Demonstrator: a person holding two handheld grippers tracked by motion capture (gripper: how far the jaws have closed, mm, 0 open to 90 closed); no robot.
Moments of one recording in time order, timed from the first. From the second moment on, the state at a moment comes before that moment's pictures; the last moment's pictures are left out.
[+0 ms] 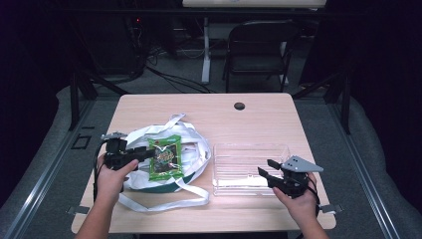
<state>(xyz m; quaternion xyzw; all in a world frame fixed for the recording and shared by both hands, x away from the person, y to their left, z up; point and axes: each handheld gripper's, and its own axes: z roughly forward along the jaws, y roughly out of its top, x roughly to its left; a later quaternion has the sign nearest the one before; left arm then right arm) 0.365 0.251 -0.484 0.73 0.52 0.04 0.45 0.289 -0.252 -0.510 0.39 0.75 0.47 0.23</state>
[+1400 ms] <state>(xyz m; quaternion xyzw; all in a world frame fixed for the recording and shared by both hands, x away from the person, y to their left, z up) 0.416 0.228 -0.509 0.74 0.58 -0.03 0.34 0.290 -0.253 -0.513 0.40 0.75 0.48 0.21</state>
